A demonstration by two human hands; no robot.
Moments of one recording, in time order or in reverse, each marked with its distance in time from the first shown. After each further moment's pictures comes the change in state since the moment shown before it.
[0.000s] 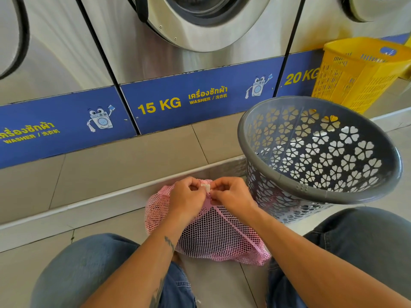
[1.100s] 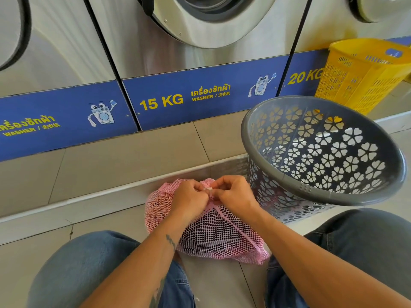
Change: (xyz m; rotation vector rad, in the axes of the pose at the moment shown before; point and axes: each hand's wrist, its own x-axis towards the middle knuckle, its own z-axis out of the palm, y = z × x) left_hand 0.001 -0.006 0.000 0.060 -0.131 -0.076; right_hand 0.001 0.001 0.002 -0.144 0.037 -0.021
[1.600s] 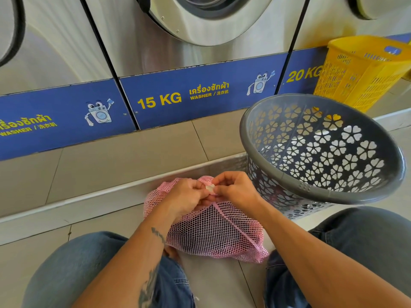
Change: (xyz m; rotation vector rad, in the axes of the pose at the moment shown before) left_hand 0.001 0.007 -0.021 -0.245 -0.342 -0.096; right_hand 0.007 -0.003 -0.014 0.224 -0.147 0.039
